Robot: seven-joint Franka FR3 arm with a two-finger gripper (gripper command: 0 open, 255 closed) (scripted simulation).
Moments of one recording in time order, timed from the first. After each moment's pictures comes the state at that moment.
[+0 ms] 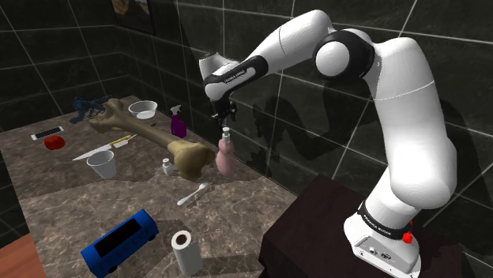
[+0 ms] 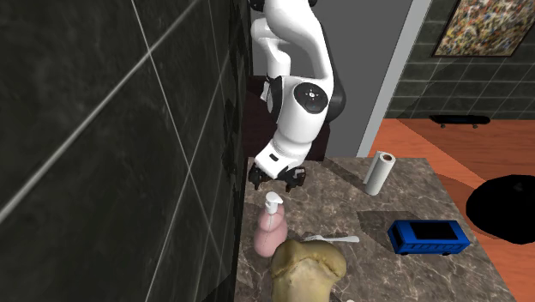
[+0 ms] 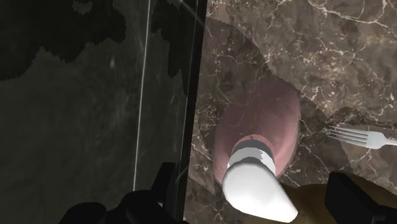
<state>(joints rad) 0.03 0.65 0.08 -1.50 -0.28 2.04 0.11</state>
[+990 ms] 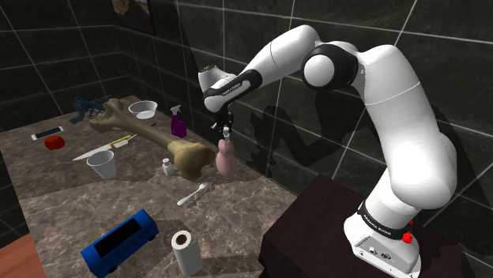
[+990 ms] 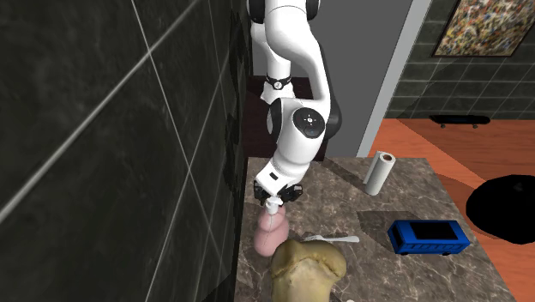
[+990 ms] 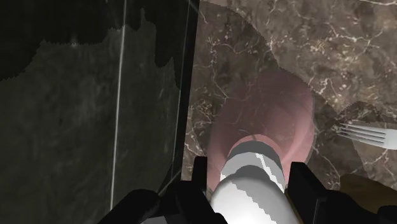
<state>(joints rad) 0.03 0.76 0.07 -1.45 -0.30 2.09 0.13</state>
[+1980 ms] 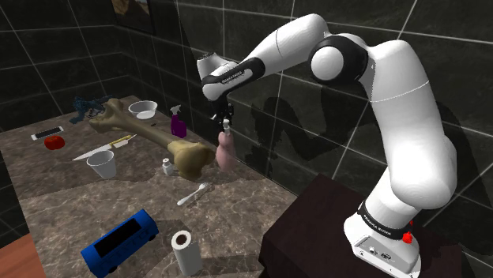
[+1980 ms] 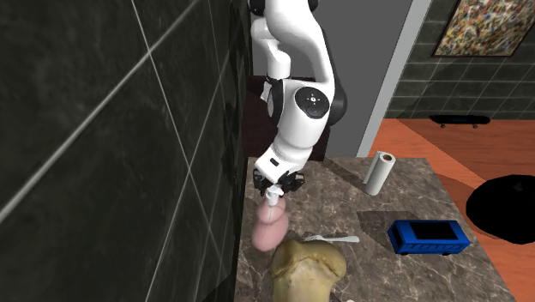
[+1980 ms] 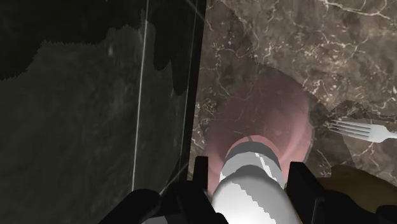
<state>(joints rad) 0.03 0.69 0.08 -1.44 -0.28 2.02 0.11</state>
